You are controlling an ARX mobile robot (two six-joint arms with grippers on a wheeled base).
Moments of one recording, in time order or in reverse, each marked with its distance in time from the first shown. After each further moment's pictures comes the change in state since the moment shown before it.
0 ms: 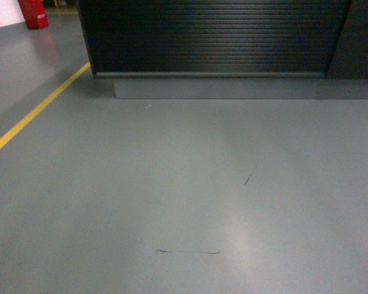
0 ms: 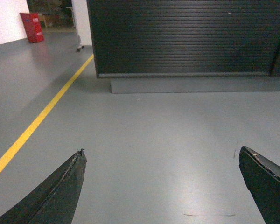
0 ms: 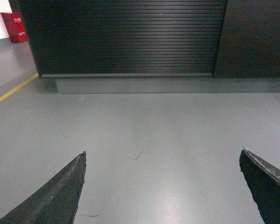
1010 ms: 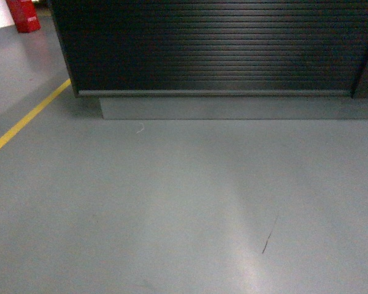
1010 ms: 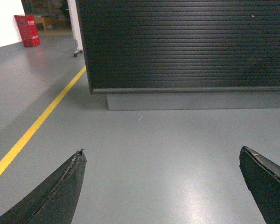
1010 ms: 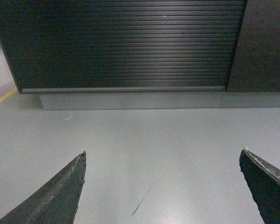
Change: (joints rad) left arm 0.000 0.000 0.000 0.002 -0.003 0.000; right arm 0.000 0.000 0.000 -0.001 0.001 0.000
